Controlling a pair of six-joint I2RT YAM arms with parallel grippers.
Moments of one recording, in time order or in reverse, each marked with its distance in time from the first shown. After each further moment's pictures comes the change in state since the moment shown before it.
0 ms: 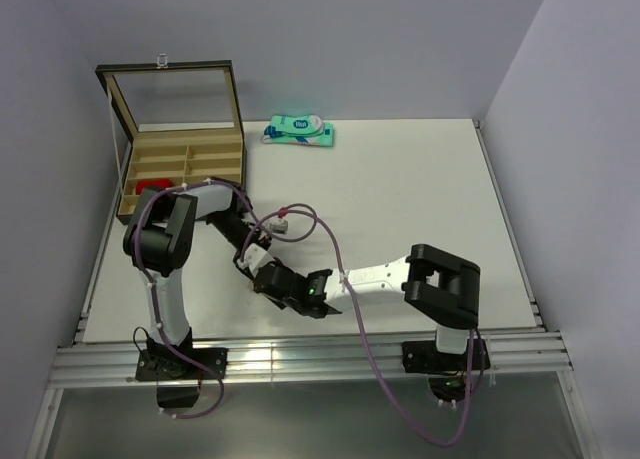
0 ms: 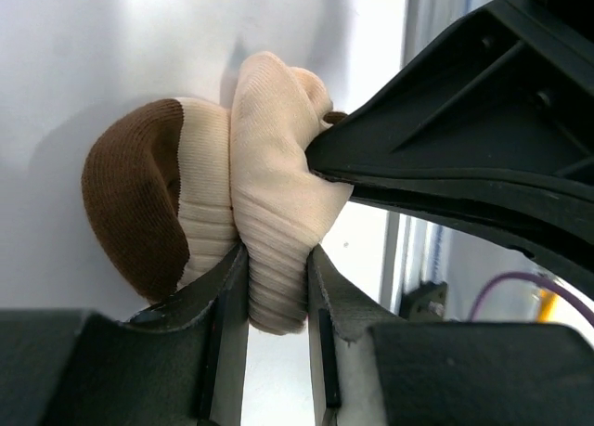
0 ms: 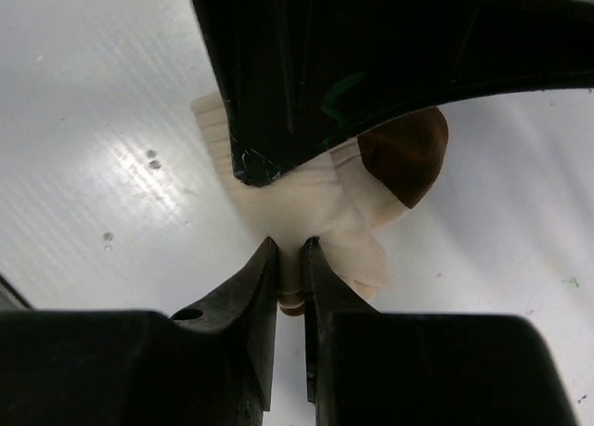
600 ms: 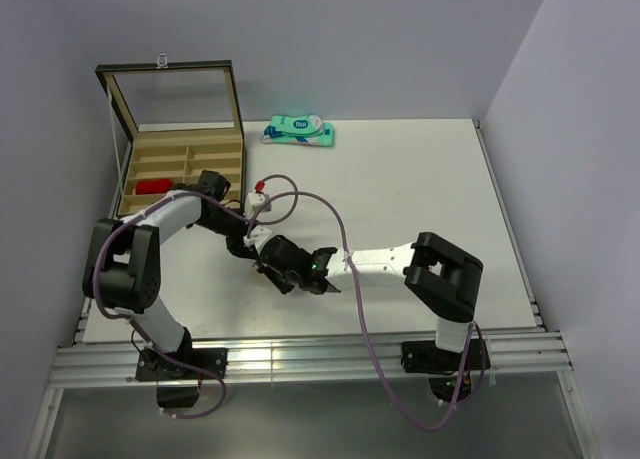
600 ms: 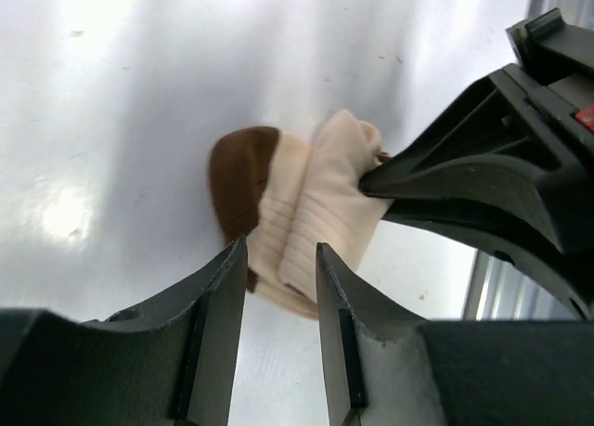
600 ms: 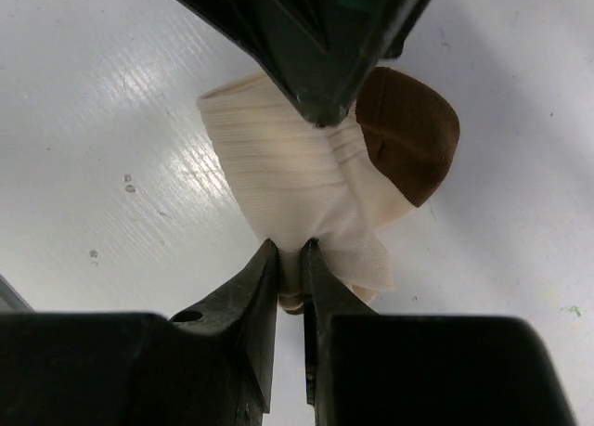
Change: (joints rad) left arm 0.095 -0.331 -0.172 0.451 0.020 -0.303; right arm -0.140 0.002 0.048 -0.061 -0.204 0.029
